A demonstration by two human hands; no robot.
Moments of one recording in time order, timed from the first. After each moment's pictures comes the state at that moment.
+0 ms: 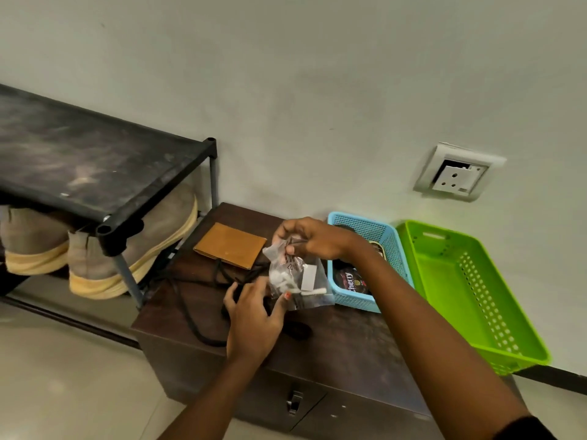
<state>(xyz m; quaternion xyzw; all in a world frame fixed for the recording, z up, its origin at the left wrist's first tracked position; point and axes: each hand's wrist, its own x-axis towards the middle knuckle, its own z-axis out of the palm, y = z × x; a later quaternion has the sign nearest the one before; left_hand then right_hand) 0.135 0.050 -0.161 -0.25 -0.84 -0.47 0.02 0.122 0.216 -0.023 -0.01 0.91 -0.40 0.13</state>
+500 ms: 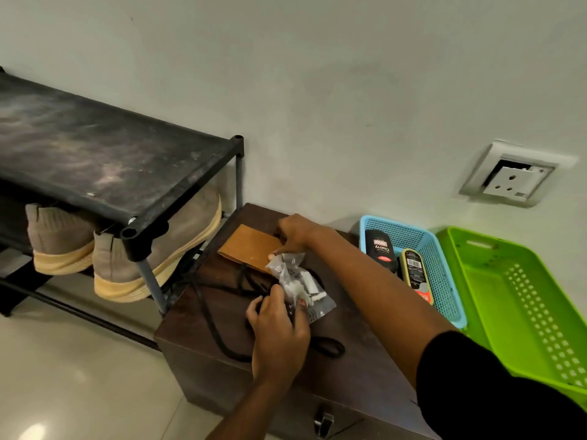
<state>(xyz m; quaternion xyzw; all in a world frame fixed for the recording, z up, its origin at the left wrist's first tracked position) 0.146 0.052 -0.146 -0.18 -0.82 -0.54 0.04 0.008 0.195 -0.086 0.04 0.99 -0.03 0.15</state>
